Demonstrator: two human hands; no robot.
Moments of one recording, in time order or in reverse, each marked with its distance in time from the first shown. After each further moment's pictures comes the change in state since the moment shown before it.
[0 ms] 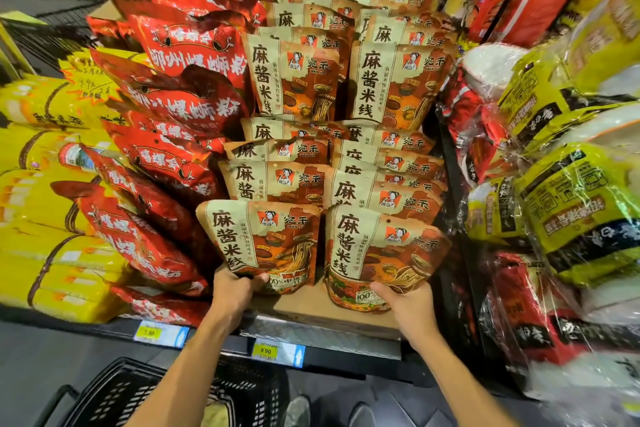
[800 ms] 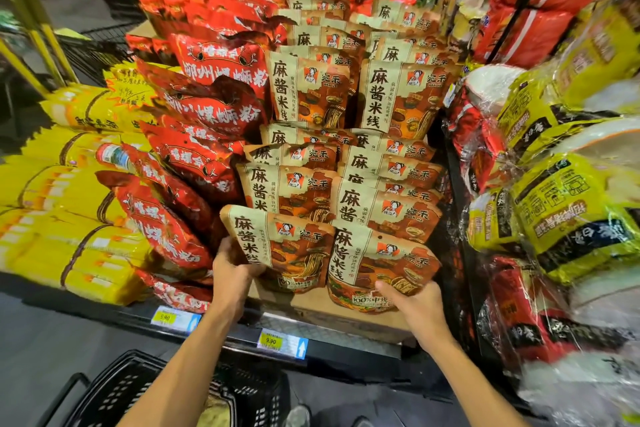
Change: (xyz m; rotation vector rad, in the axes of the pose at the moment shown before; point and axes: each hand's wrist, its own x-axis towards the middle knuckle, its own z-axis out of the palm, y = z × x) left_hand -0.031 0.032 -0.016 -0.134 0.055 0.136; right_hand -0.025 -0.034 -0.016 -0.007 -0.130 -0.067
